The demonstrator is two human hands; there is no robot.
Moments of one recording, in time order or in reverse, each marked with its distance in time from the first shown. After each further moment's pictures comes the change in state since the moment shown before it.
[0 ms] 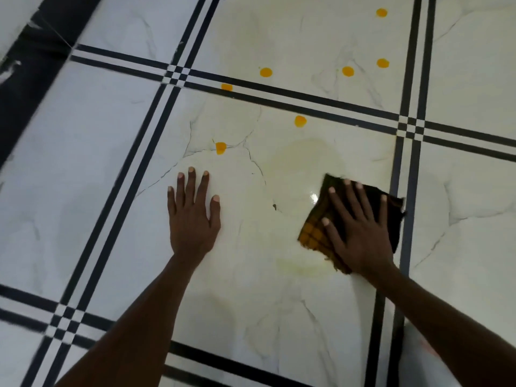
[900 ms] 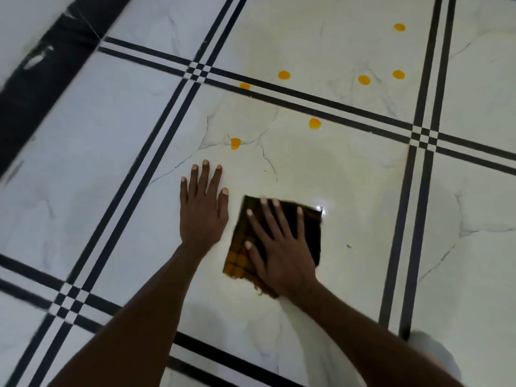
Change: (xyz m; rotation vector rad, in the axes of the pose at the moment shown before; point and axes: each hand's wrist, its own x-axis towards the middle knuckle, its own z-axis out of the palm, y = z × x) left_hand 0.001 -0.005 0.002 -0.011 0.018 0.030; right_hand -0.007 -0.158 0.025 0.094 0.010 -0.284
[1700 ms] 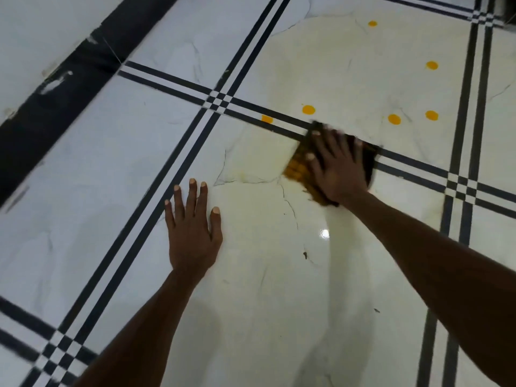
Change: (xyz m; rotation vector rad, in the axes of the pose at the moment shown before) left_hand 0.041 -0.039 -0.003 0.047 0.036 -0.189; right_hand 0.233 0.150 -0.048 -0.089 0.106 0.172
